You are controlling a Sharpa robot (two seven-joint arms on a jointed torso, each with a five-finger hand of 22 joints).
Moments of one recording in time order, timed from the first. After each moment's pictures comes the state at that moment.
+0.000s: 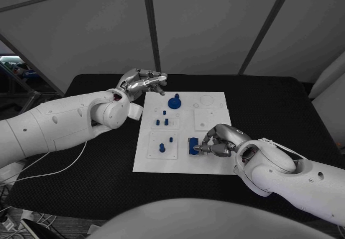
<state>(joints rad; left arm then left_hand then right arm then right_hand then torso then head) 1.06 -0.89 0.07 1.42 -0.12 -0.21 0.38 1.30 -0.13 0.34 -0.03 0.12 1.09 0.16 0.07 0.07 1.17 0.10 0.22 0.16 1.06 0.04 0.84 0.34 0.18 1.06 0.14 0.37 0.72 0.92 -0.81 -0.01 1.81 -1.51 -0.39 -0.51 1.21 -0.01 -0.19 0.22 0.26 1.08 0.03 0.43 0.56 1.47 -0.04 1.39 1.31 1.47 -0.09 1.55 1.31 0.13 1.32 0.02 1.16 0.91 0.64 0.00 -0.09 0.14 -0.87</state>
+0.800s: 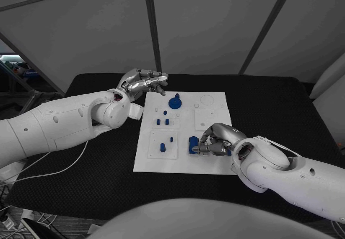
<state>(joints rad) 1.06 -0.88 0.07 1.41 -0.12 -0.20 0.38 1.30 -0.13 0.34 -0.03 0.12 1.09 0.16 0.07 0.07 1.17 0.10 0.22 0.16 1.06 0.04 0.84 0.34 0.18 1.06 0.14 0.36 0.72 0.93 -0.77 -0.01 1.75 -1.52 -0.36 -0.48 1.28 0.02 -0.17 0.19 0.25 1.07 0.03 0.43 0.56 1.47 -0.04 1.39 1.31 1.46 -0.09 1.55 1.31 0.13 1.32 0.02 1.16 0.92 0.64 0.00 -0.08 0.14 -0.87</state>
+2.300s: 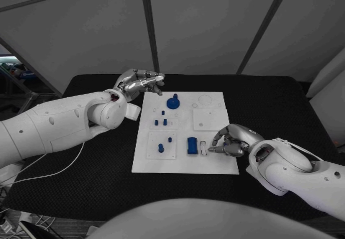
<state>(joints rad) 1.06 -0.89 0.07 1.42 -0.12 -0.20 0.38 1.29 -0.13 0.34 -0.03 0.12 1.09 0.16 0.07 0.07 1.17 0.10 0.22 0.16 1.06 0.04 0.84 0.34 0.18 1.06 0.14 0.36 0.72 0.92 -0.92 -0.01 1.80 -1.47 -0.40 -0.42 1.36 0.02 -0.11 0.14 0.19 0.99 0.07 0.32 0.50 1.40 -0.01 1.35 1.32 1.47 -0.08 1.53 1.31 0.13 1.28 0.03 1.11 0.85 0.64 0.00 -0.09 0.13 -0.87</state>
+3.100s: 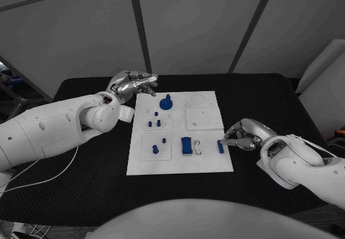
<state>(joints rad) 1.06 -0.89 0.07 1.41 -0.12 -0.20 0.38 1.29 -0.13 0.34 -0.03 0.12 1.09 0.16 0.07 0.07 1.17 0.10 0.22 0.16 1.06 0.04 0.84 0.34 0.18 1.06 0.14 0.36 0.72 0.92 -1.00 -0.01 1.76 -1.46 -0.47 -0.39 1.35 0.02 -0.08 0.16 0.19 1.09 0.08 0.18 0.34 1.40 0.01 1.24 1.36 1.47 -0.06 1.52 1.31 0.13 1.28 0.05 1.11 0.85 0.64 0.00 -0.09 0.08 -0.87</state>
